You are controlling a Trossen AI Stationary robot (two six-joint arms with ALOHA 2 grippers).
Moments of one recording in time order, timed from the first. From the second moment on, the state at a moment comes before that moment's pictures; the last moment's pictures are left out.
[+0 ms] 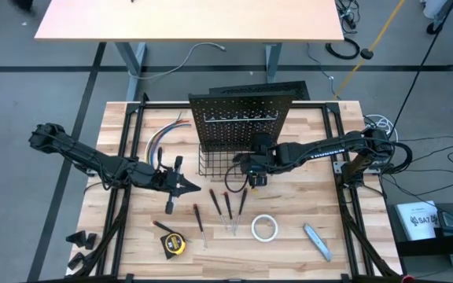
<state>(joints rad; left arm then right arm) -0.34 0.97 0.51 0.24 -0.19 0.01 0.06 1.70 1.30 -0.75 0.49 -0.06</state>
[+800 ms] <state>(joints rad) -0.34 0.98 0.51 0.25 -0.19 0.01 0.35 1.69 1.48 -1.23 -0.11 0.73</state>
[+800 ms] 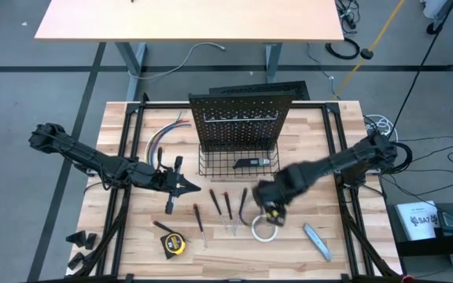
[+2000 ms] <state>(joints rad) -0.34 1.21 0.53 0.52 -0.19 0.07 0.91 1.70 1.17 -0.96 -0.06 1.73</state>
